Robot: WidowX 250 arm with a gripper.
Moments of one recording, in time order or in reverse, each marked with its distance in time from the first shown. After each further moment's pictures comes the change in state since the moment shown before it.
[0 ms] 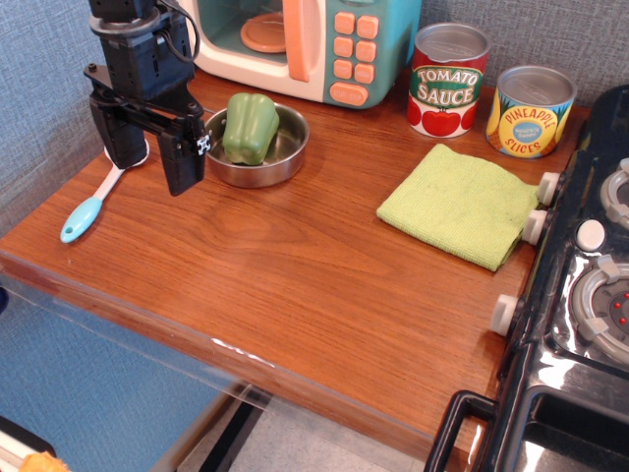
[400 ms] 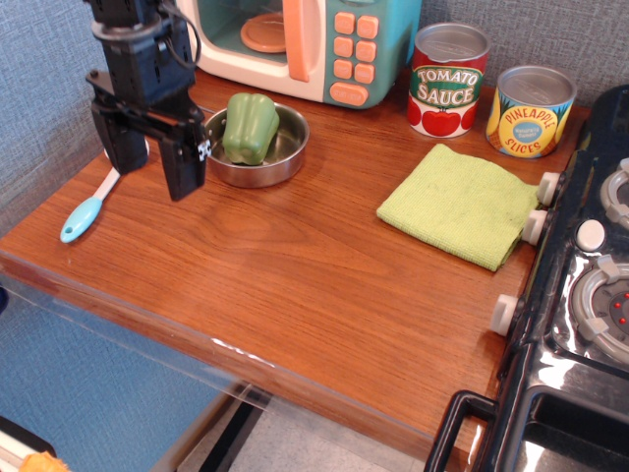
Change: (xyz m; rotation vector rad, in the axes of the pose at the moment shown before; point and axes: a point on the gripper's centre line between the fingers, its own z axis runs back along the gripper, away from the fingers) arm -0.001 -0.002 -0.007 -0.013 0.023 0.006
